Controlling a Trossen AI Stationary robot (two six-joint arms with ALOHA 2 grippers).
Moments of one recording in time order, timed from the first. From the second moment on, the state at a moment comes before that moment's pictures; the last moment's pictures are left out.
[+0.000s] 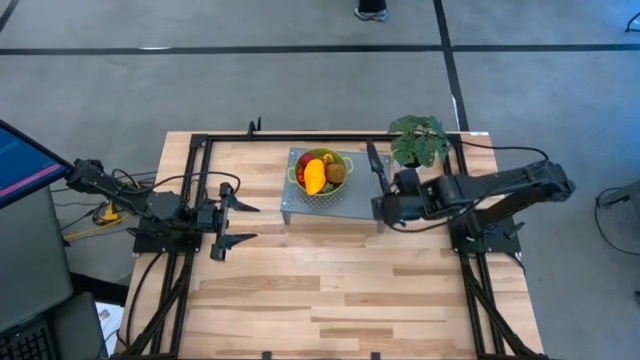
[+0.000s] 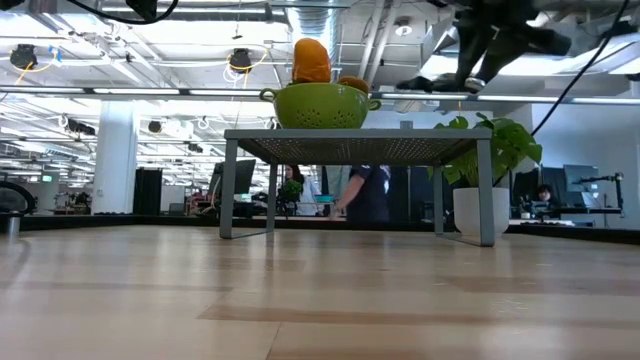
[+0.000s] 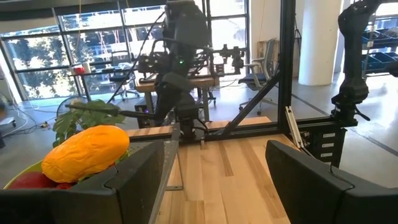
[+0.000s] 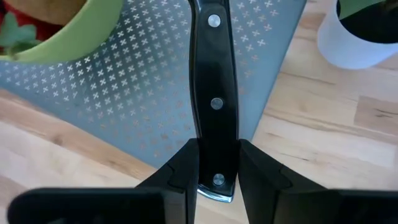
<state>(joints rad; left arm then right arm) -0.42 0.59 0.45 0.20 -0.40 0.11 0.20 1.33 1.23 -1.16 0.54 1.40</state>
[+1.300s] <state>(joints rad) -0.42 0.59 0.45 0.20 -0.40 0.11 0.07 1.51 1.23 -1.04 0.39 1.28</state>
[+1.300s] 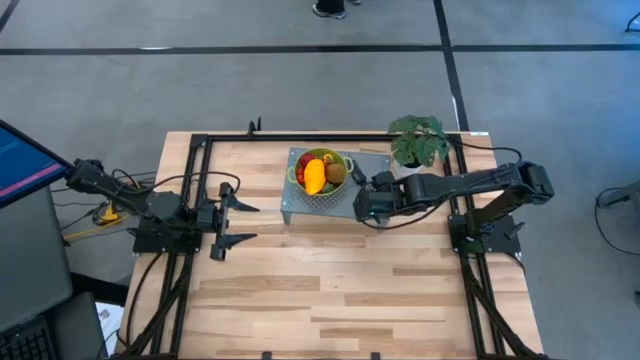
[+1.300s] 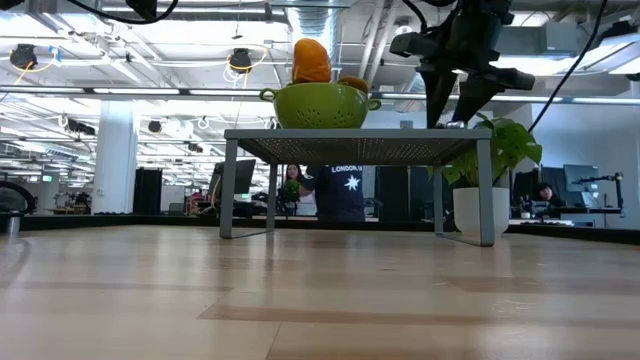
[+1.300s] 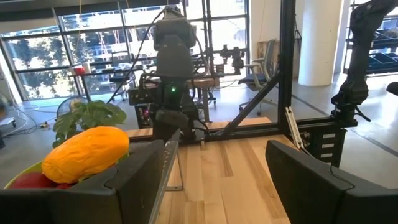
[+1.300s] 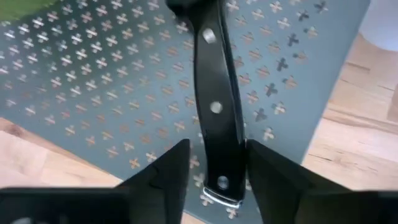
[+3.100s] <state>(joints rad) -0.42 0.59 0.45 0.23 -0.40 0.12 0.36 0.95 0.57 -0.04 0.47 0.27</state>
